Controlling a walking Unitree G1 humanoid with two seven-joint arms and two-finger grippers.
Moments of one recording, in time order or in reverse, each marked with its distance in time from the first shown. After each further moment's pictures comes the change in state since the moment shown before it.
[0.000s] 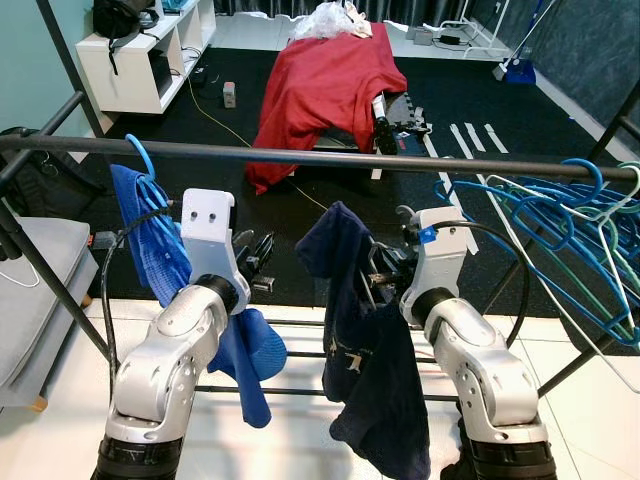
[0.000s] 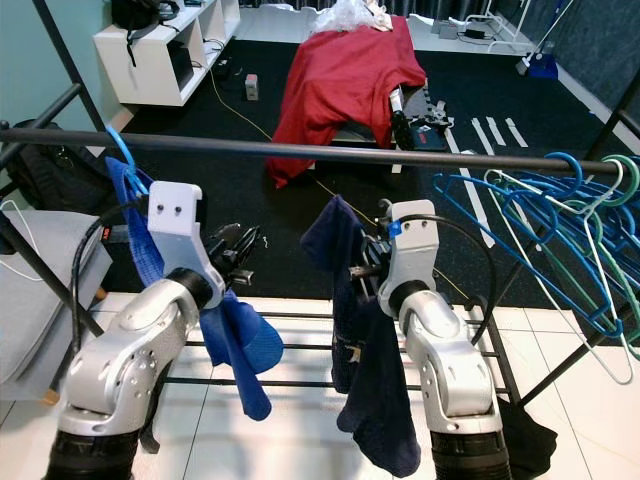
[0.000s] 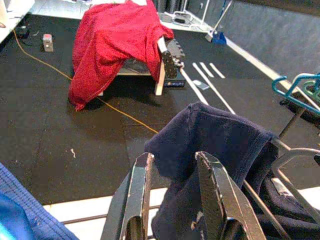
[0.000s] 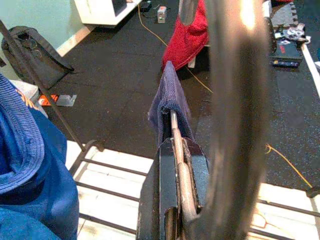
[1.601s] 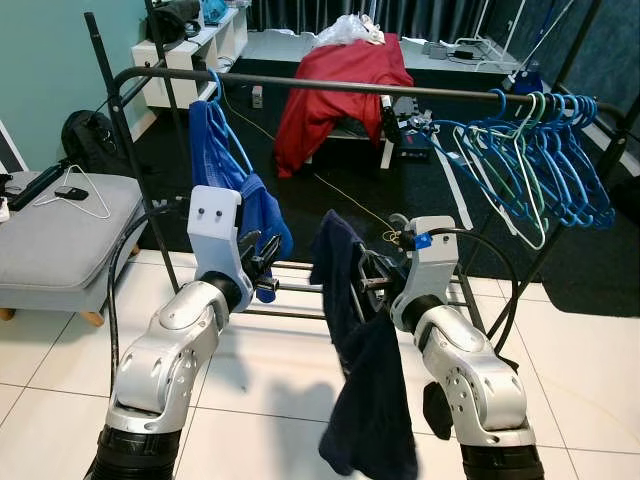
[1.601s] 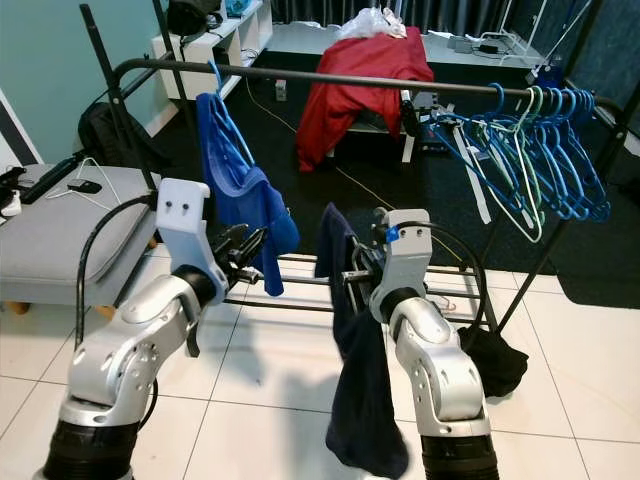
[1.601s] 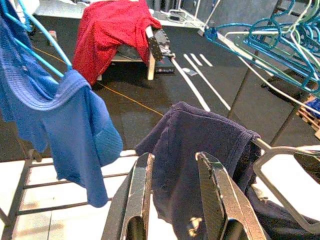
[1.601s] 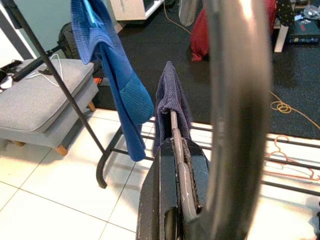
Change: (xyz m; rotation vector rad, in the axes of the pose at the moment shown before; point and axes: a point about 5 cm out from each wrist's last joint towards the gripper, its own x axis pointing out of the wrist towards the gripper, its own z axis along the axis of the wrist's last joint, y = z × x) left arm 0.005 -0.001 -0.005 0.014 0.043 -0.062; right arm 0.002 0.007 -0.010 0.087 0.025 0.008
